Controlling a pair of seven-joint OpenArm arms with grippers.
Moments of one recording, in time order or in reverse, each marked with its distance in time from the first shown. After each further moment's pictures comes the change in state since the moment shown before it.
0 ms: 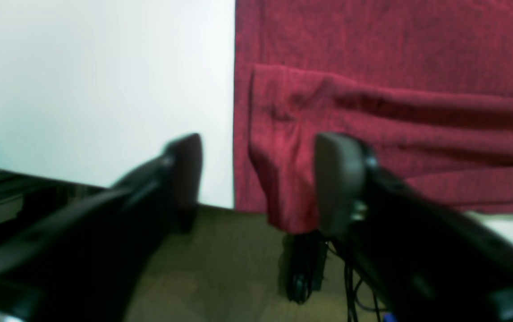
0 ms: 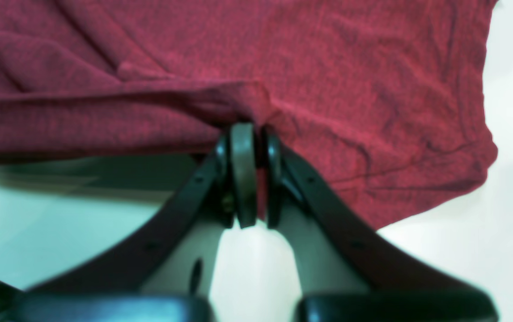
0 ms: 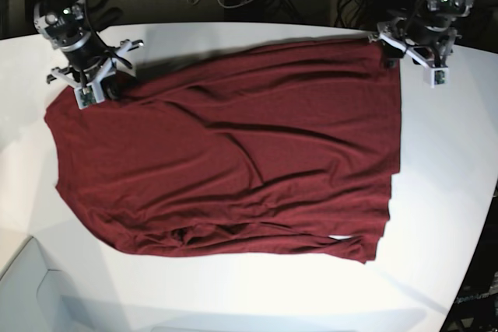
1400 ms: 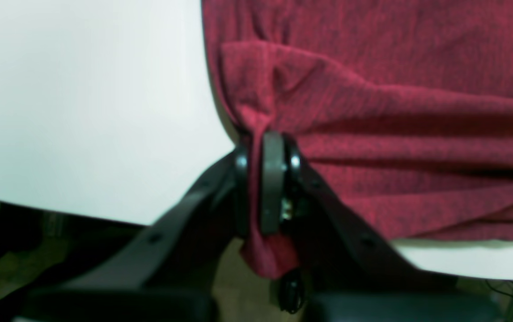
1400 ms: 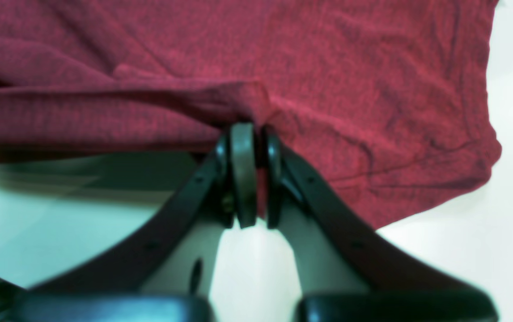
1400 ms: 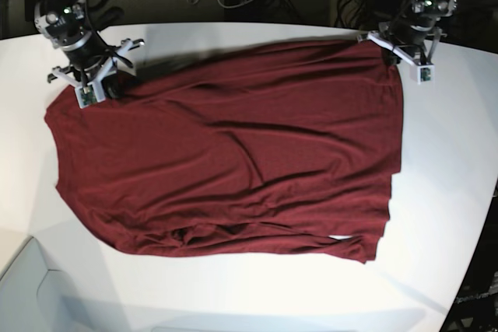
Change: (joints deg) left arm -3.0 0.8 5.2 -11.2 0.2 0.2 -8.1; right arm -0.2 -0.2 0.0 0.0 0.0 0.0 0.0
